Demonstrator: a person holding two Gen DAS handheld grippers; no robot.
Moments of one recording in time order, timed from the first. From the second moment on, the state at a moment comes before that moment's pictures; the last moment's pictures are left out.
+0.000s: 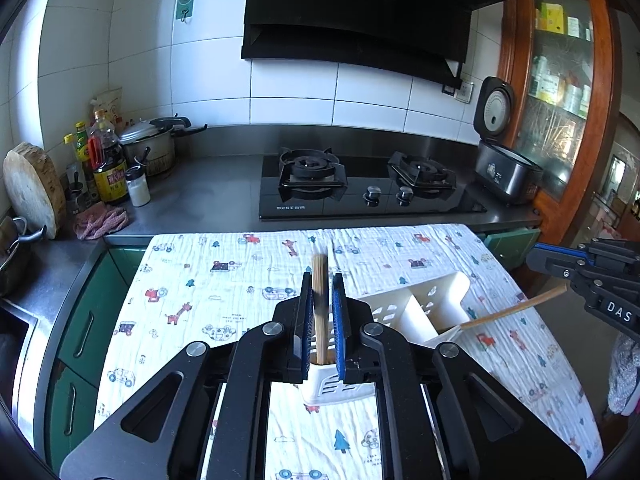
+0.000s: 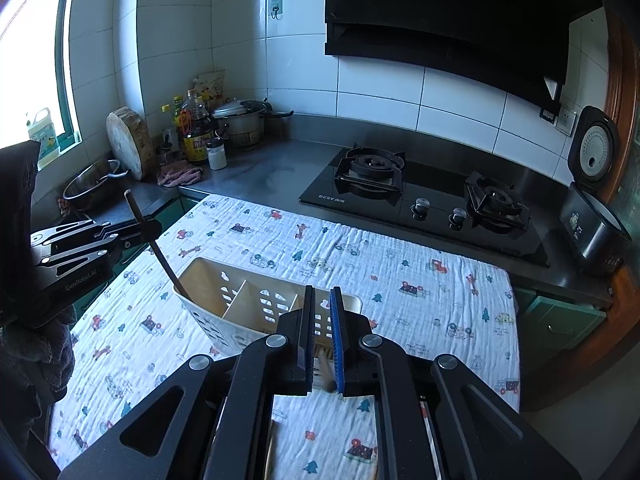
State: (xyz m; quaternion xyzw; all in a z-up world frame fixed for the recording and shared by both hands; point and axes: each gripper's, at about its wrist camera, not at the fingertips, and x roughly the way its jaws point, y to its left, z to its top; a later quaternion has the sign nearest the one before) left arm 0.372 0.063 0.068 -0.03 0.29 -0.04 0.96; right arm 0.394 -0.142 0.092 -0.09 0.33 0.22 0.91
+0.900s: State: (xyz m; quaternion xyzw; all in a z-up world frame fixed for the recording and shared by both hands) left arm 0.195 0.059 0.079 -0.04 0.21 -0.08 0.97; right arm 0.230 -0.210 0.093 -0.07 0.24 0.19 0.95
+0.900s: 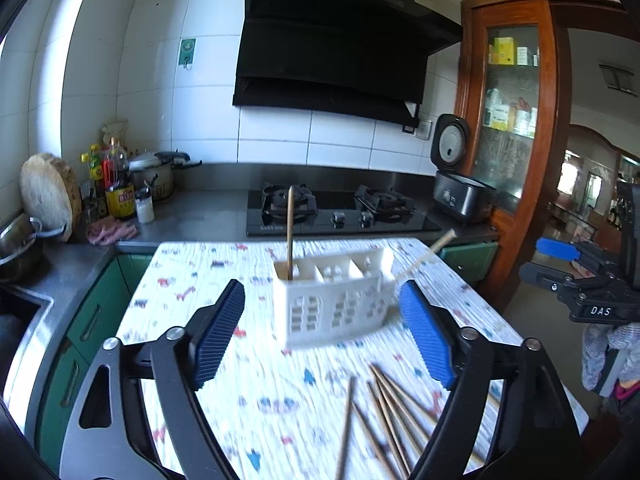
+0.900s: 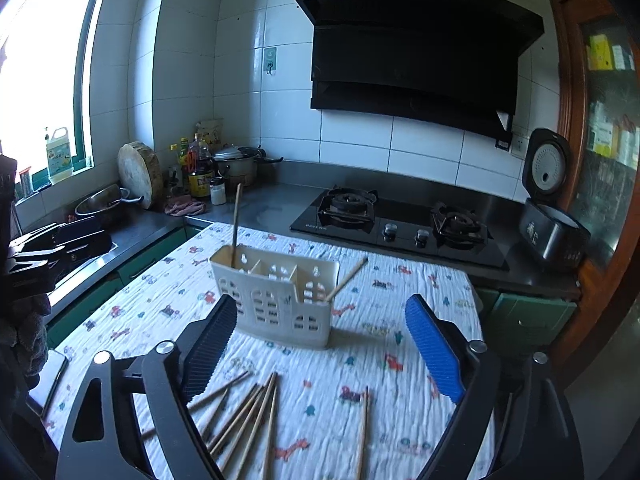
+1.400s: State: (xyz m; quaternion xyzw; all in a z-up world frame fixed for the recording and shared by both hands) left arm 0.141 0.062 -0.020 -0.06 0.29 -0.05 0.95; right arm 0.157 -0.247 -0.024 -0.08 0.31 0.13 0.94
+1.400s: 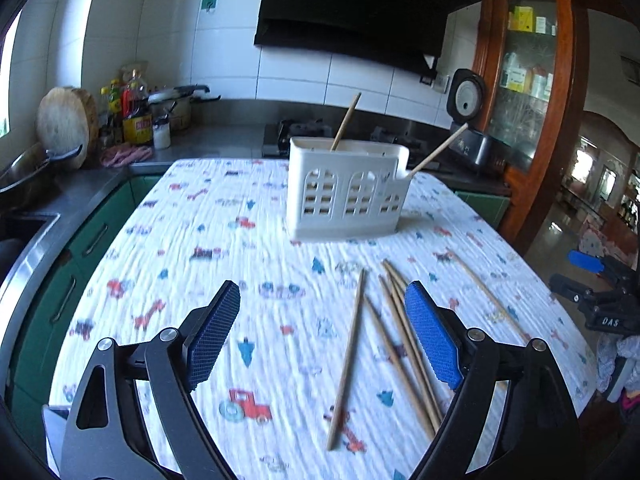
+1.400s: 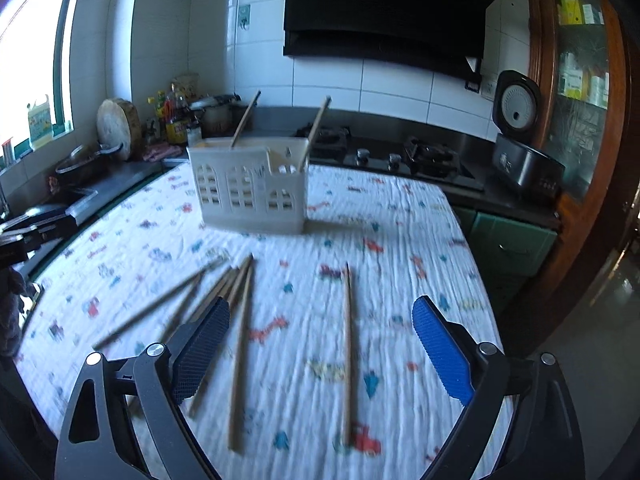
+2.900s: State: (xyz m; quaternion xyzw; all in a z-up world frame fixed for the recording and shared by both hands) left arm 0.157 0.031 -0.119 -0.05 0.43 -0.09 0.90; right arm 0.208 -0.274 -0.118 -0.04 0.45 0.11 0.89
